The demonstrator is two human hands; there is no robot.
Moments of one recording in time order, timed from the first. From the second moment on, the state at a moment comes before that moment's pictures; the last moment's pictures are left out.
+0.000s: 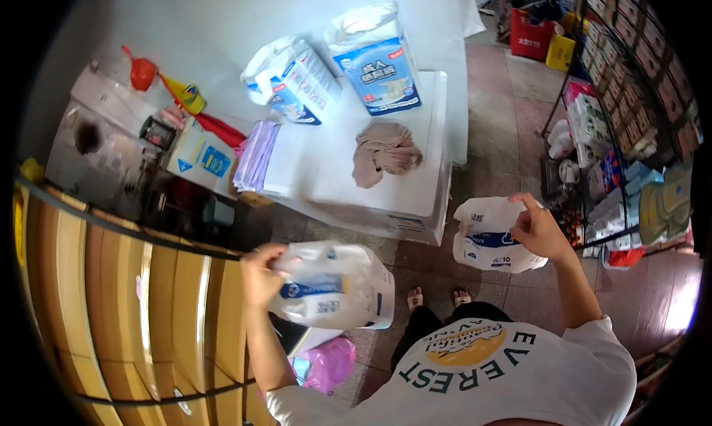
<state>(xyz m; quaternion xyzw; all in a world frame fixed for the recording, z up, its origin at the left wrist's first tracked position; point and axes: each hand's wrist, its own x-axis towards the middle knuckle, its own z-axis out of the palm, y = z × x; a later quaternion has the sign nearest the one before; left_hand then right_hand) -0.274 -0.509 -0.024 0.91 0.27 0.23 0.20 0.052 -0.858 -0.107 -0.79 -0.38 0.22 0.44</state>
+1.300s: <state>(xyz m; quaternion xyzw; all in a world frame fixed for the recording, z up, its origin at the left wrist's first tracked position) -0.499 -0.493 -0.183 0.69 0.52 0.16 0.48 0.086 -0.498 -0.013 -0.68 -0.67 -0.08 0.29</state>
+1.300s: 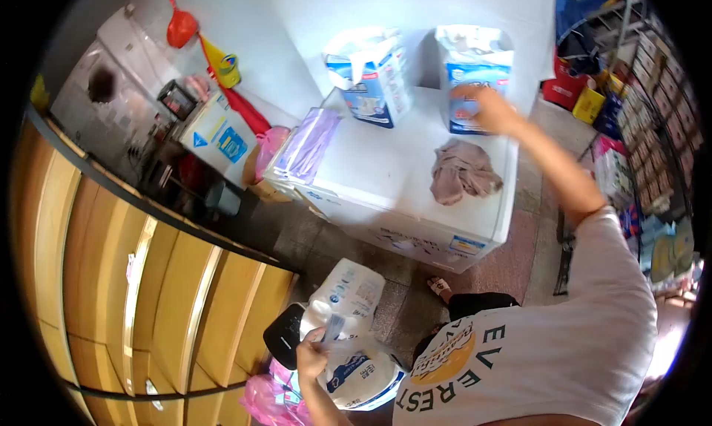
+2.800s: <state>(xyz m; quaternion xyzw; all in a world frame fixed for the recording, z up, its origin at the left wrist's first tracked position) -0.456 -0.184 -0.189 0.73 0.50 0.23 0.39 0.157 -0.168 0.053 -0.45 -0.39 0.45 0.67</state>
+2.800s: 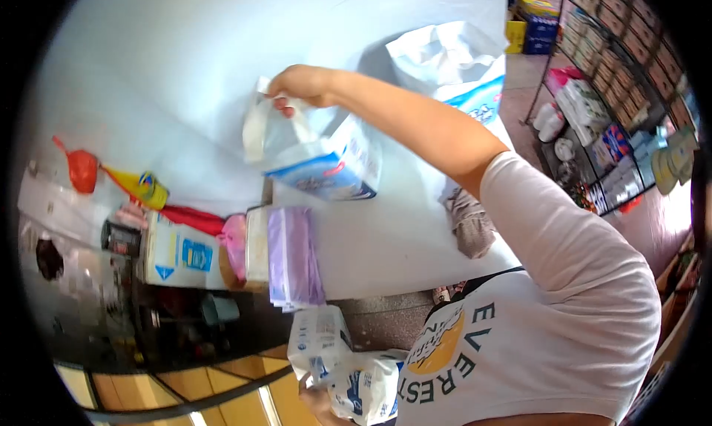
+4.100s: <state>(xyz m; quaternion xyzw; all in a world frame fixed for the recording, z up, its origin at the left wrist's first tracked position) -0.467 -0.186 -0.194 0.73 0.54 0.25 0.32 0.300 -0.434 0.028 -0.82 -0.52 0.04 0.23</state>
